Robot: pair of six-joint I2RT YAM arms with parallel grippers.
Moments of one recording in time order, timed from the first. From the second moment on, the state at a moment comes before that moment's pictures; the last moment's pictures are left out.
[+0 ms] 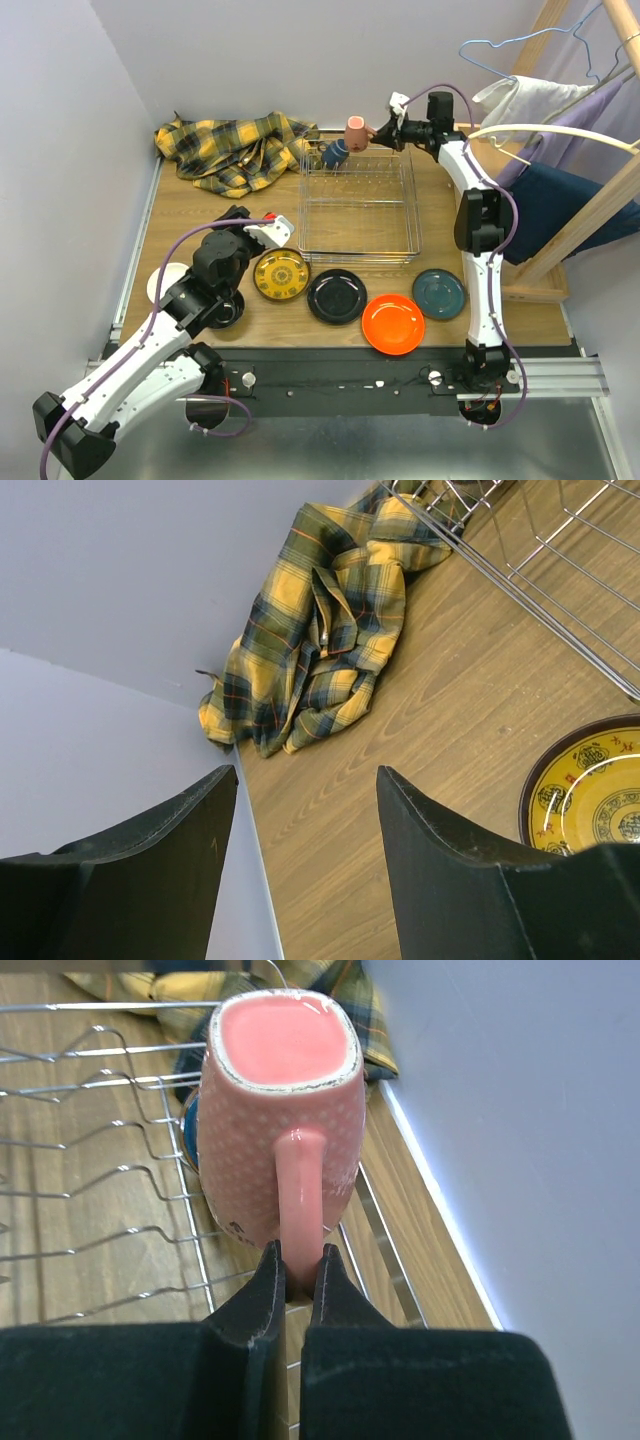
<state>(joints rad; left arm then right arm) -0.66 0.72 0.67 -0.13 -0.41 0.71 0.12 2.50 2.26 -0.20 -1.01 -0.66</state>
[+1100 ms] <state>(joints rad) -0.66 0.72 0.59 -0.08 -0.42 0.69 0.24 2.52 2.31 -0.17 -0.97 -0.69</state>
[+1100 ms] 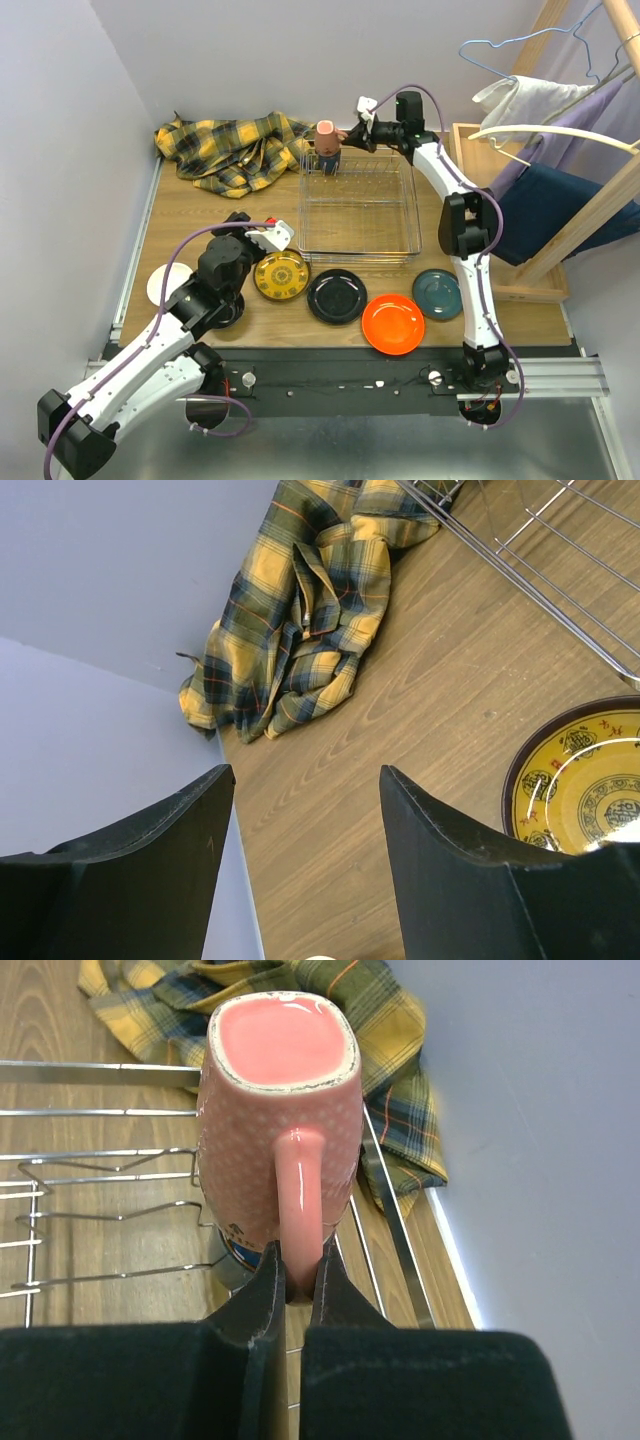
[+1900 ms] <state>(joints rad) -0.66 0.73 0.55 0.00 -0.42 0.67 0.12 2.45 2.22 -0.18 -0.97 -0.78</state>
